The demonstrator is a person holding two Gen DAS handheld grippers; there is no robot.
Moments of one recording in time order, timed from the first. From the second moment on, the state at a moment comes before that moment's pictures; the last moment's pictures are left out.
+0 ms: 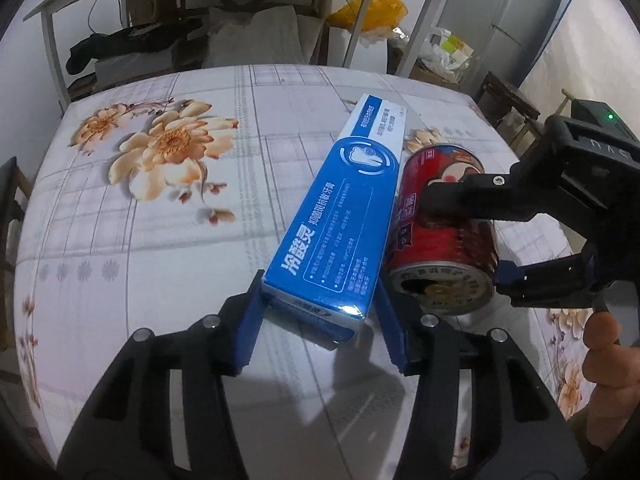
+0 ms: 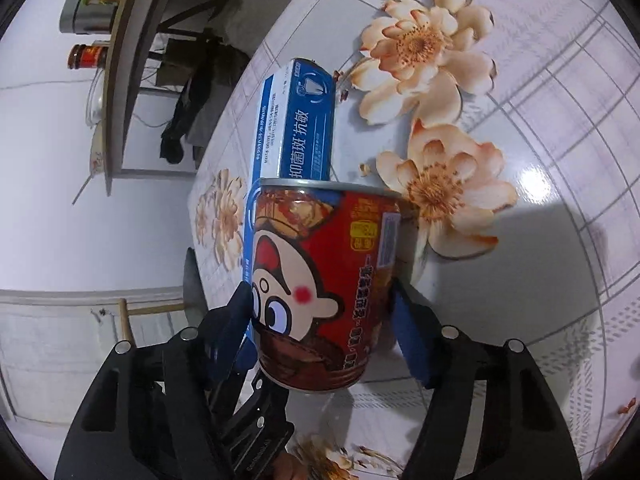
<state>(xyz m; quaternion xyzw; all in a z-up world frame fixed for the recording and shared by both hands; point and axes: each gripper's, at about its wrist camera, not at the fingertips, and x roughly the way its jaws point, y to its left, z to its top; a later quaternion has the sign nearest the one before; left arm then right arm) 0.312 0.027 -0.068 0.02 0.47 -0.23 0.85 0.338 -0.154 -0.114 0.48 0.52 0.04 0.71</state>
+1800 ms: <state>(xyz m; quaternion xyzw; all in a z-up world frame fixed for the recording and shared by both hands) 0.107 0.034 -0.067 -0.07 0.46 -0.21 0.86 0.121 -0.158 -0.030 0.05 0.43 -0.09 0.90</state>
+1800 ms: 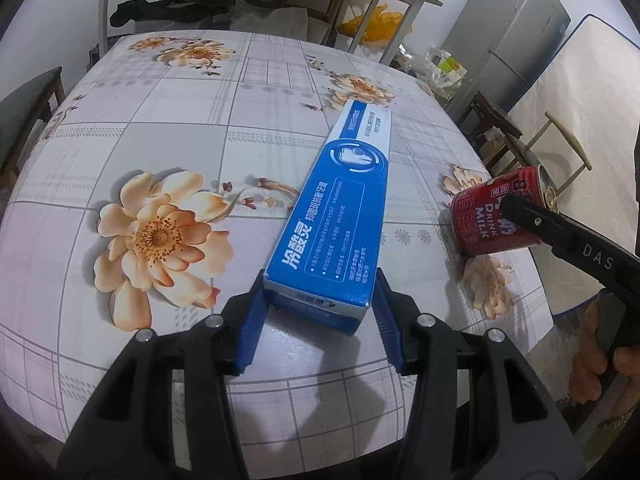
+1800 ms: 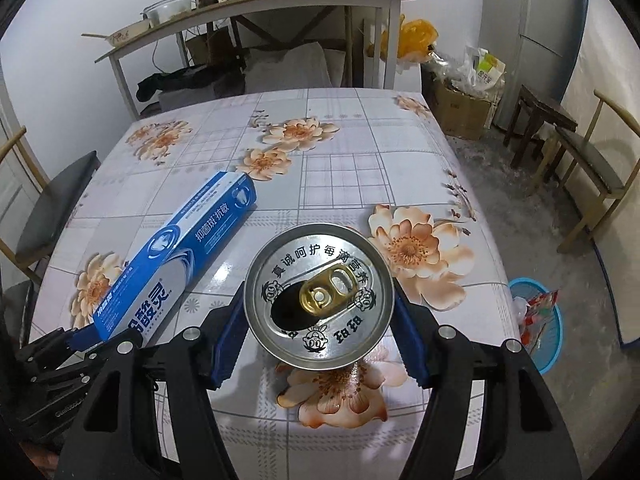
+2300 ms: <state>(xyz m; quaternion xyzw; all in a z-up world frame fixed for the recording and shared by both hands) 0.104 0.033 -0.054 -0.04 0.46 -0.22 0.86 0.122 -0.156 -0.032 0.06 0.45 -0.06 0.89</state>
